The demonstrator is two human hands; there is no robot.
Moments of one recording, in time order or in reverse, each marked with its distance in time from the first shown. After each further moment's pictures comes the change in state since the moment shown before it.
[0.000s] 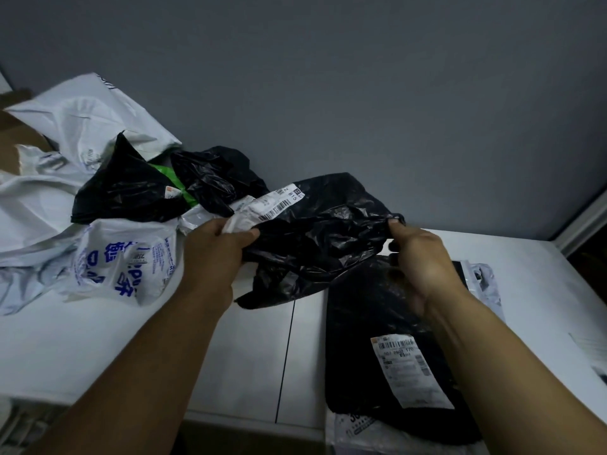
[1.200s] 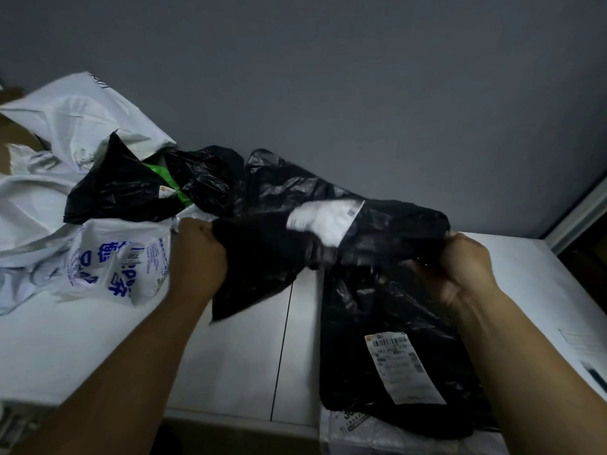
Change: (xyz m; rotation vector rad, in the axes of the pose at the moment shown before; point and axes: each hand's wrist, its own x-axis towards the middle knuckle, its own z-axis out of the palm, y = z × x) left_hand 0.016 -0.014 -0.017 0.698 0.158 0.375; right_hand 0.030 0.008 -0.046 0.555 0.099 0.089
